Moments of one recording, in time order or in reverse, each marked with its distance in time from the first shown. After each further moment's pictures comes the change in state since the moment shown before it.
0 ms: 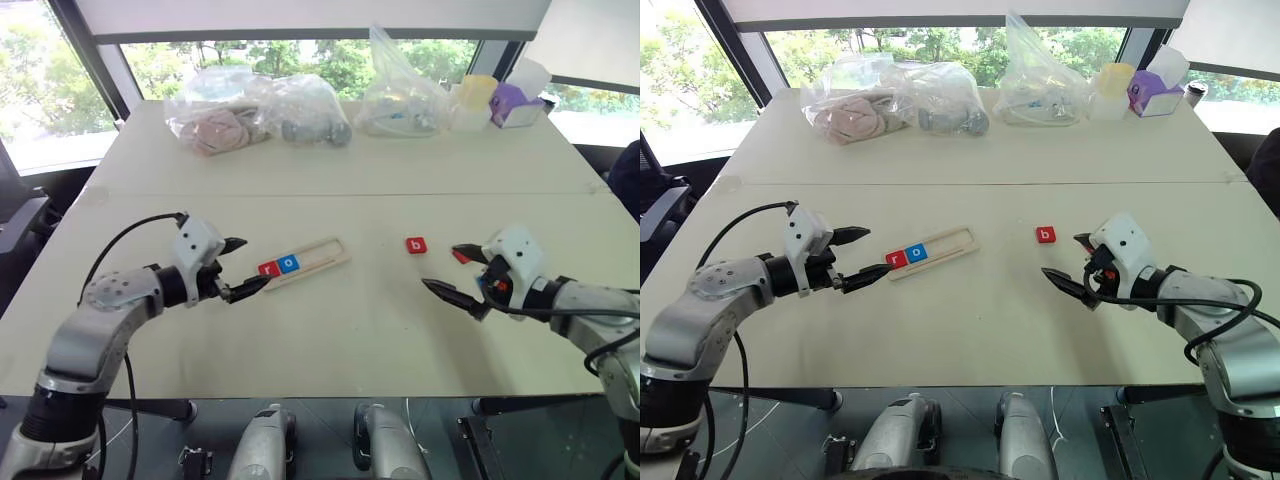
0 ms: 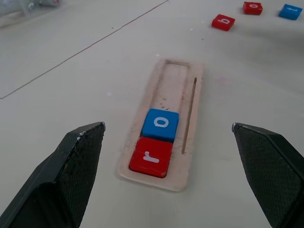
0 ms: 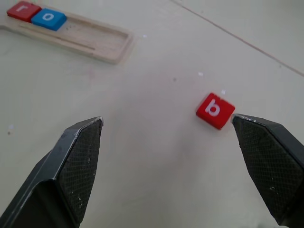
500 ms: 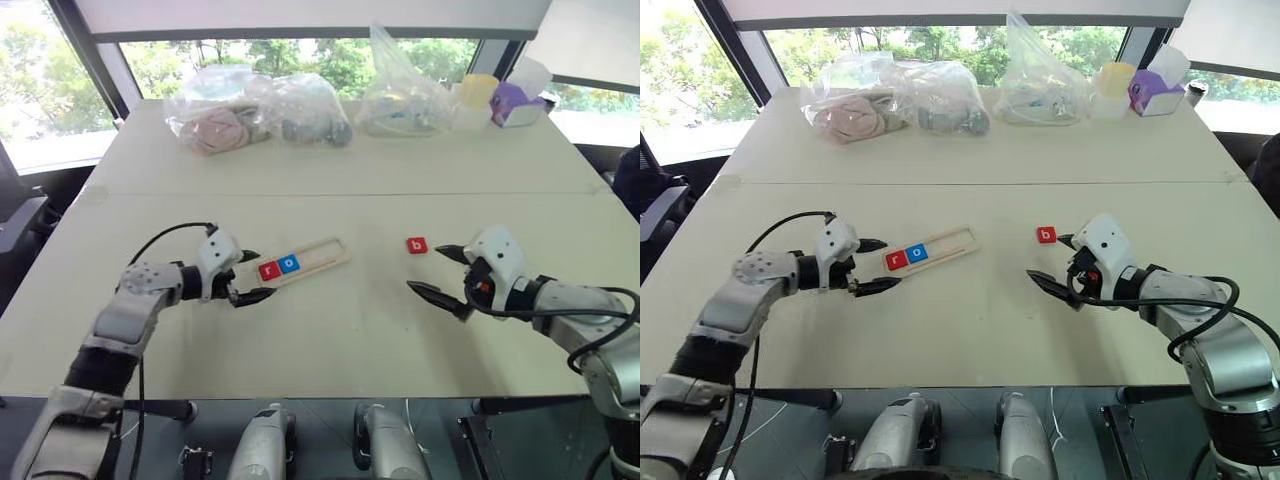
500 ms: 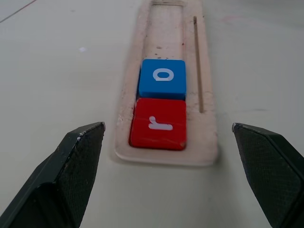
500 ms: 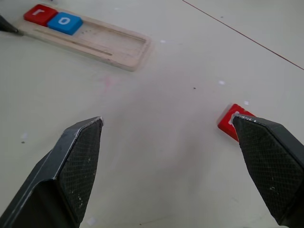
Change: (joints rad) left arm -0.236 -0.092 -0.229 0.557 0.229 -0.379 -0.201; right arm 0.012 0.039 0.053 -0.037 -0.009 -0.003 -0.054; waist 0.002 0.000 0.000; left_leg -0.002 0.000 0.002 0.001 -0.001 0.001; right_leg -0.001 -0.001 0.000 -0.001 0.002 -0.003
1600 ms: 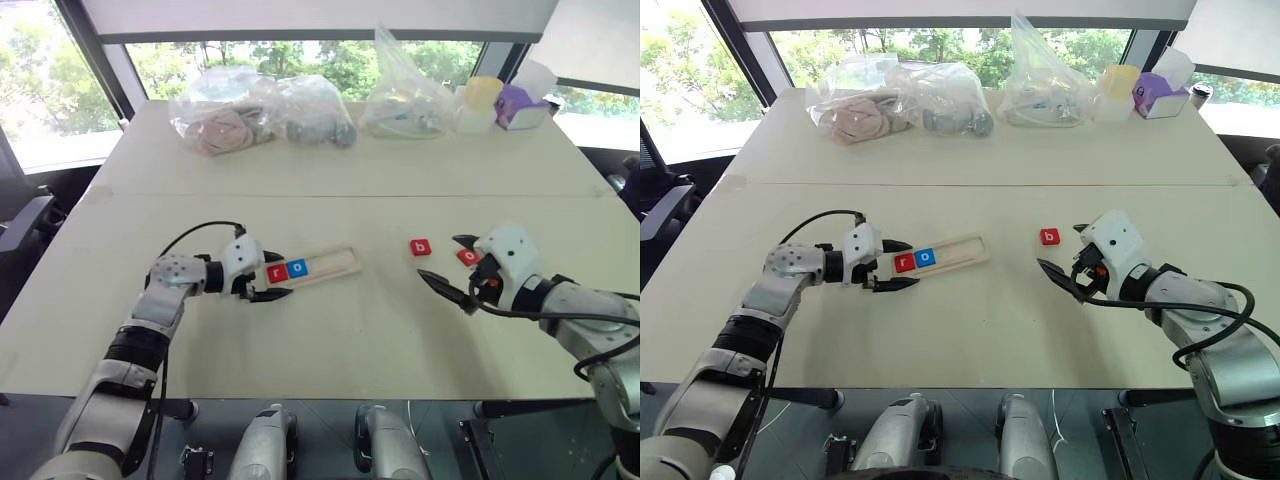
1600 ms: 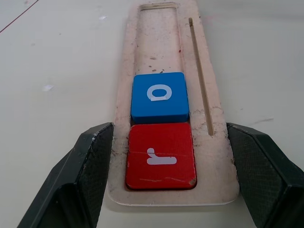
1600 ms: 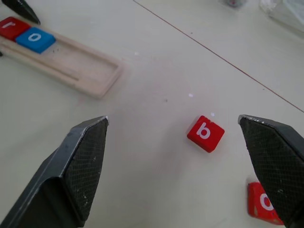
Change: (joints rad) left arm -0.053 -0.135 -0.041 0.127 0.102 -0.236 -0.111; right arm 0.011 -0.026 -0.053 -0.044 -0.027 -0.007 -0.091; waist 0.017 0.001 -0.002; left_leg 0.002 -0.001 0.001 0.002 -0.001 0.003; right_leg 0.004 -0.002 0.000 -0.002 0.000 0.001
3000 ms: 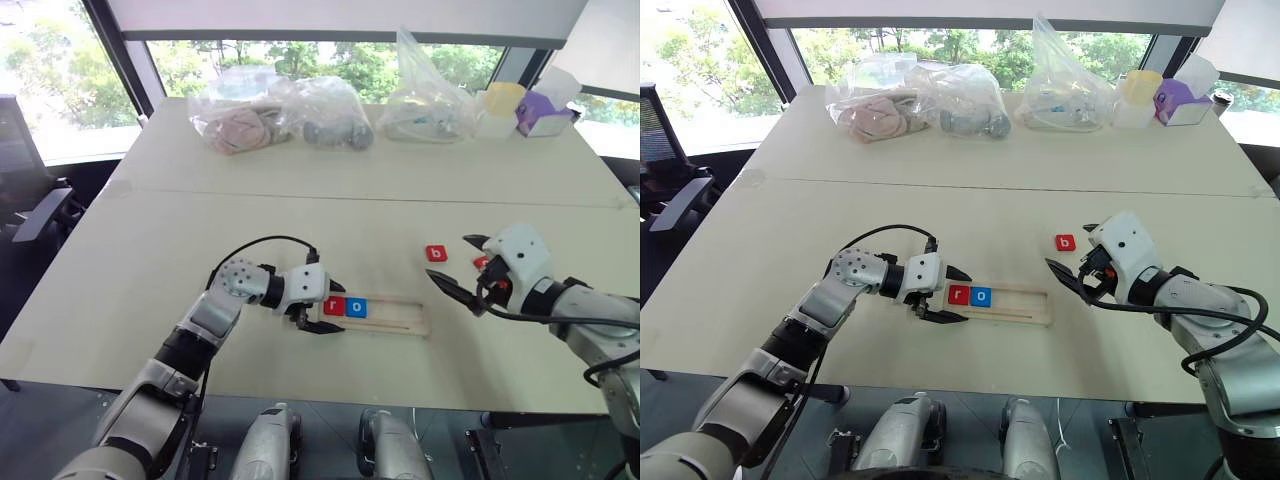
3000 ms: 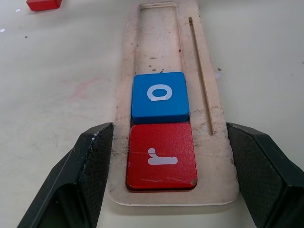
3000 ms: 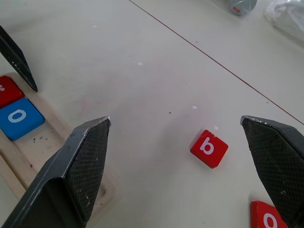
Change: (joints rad) left arm -0.032 -0.107 -0.197 -0.184 0.105 0.122 -0.068; right arm 0.047 0.004 -0.021 -0.043 -0.016 0.009 -0.026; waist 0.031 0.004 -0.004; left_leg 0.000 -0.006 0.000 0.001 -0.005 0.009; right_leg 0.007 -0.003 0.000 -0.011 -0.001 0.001
